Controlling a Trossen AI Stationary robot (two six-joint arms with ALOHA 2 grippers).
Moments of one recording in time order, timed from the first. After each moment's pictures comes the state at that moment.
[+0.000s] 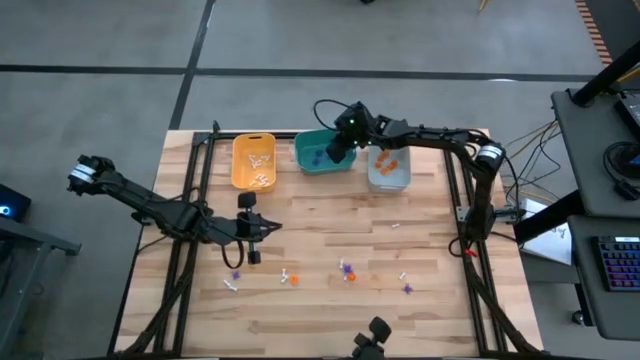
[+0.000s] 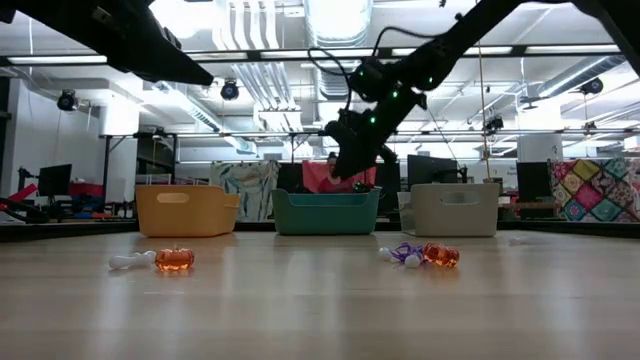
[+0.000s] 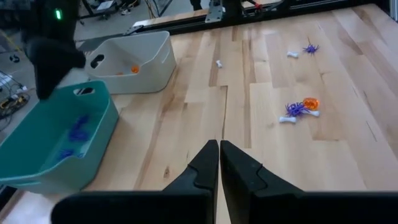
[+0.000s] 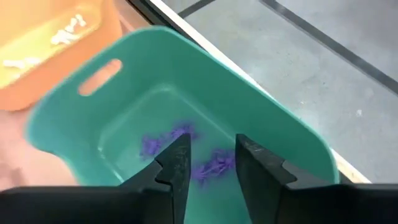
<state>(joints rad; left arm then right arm) -0.39 1.00 0.55 -0.04 -0.57 -0.07 -0.58 1.90 1.35 -0.17 -0.01 0.12</state>
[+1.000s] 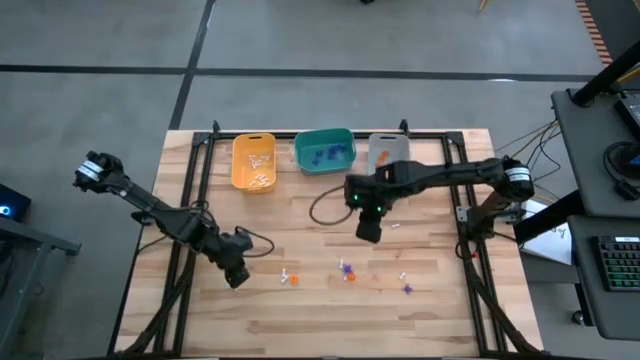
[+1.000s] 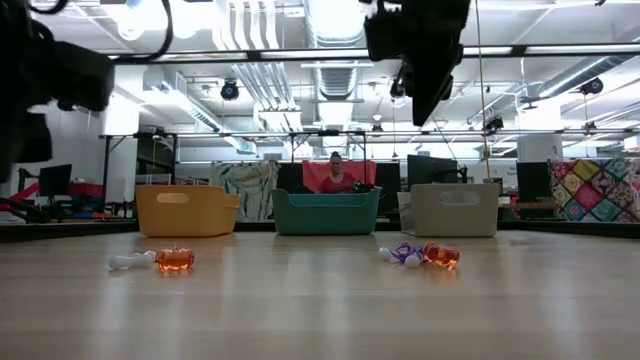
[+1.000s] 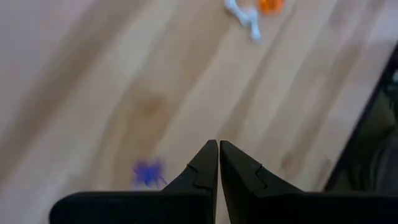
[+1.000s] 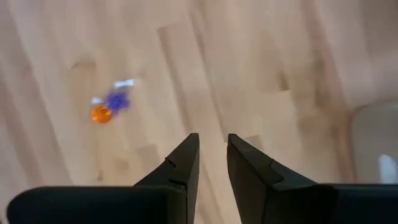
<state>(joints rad) -0.51 1.08 0.57 -0.54 0.05 -1.18 -0.05 1.67 1.45 -1.07 -0.11 0.24</state>
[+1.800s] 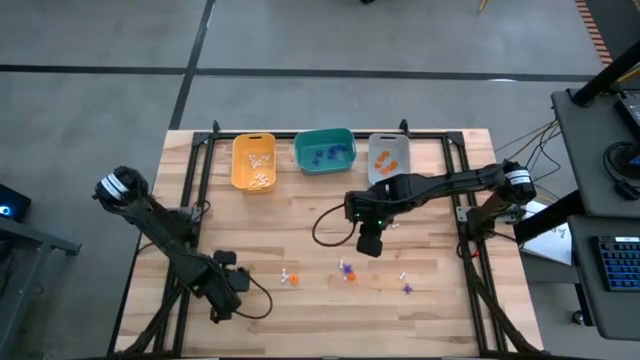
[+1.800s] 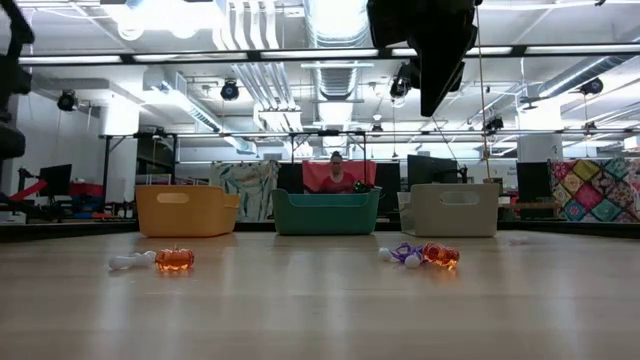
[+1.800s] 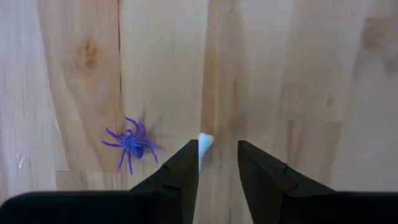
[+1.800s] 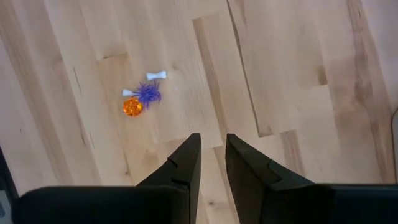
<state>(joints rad) -0.82 1.47 0.76 -0.68 -0.04 -0.90 0.07 1.67 1.45 -1.06 -0.10 0.34</state>
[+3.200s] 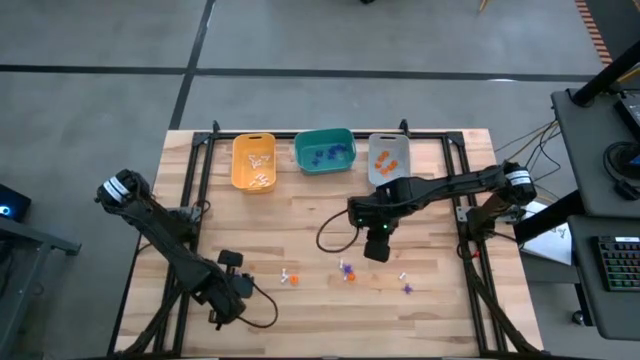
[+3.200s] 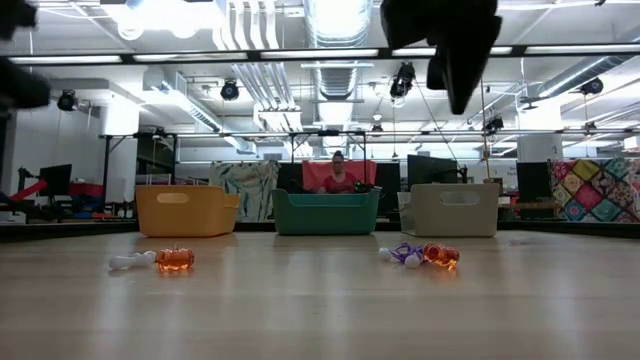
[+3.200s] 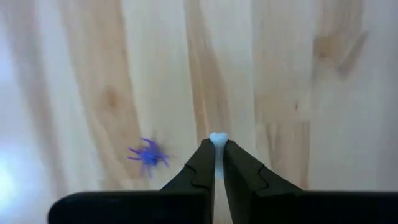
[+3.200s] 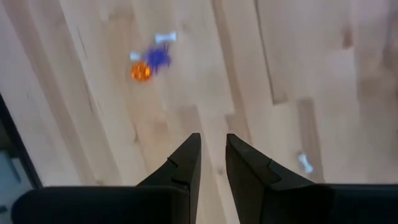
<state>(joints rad) -0.81 1.52 0.95 -0.87 -0.07 -0.72 0.09 1.67 1.45 -1.15 -0.17 0.36</state>
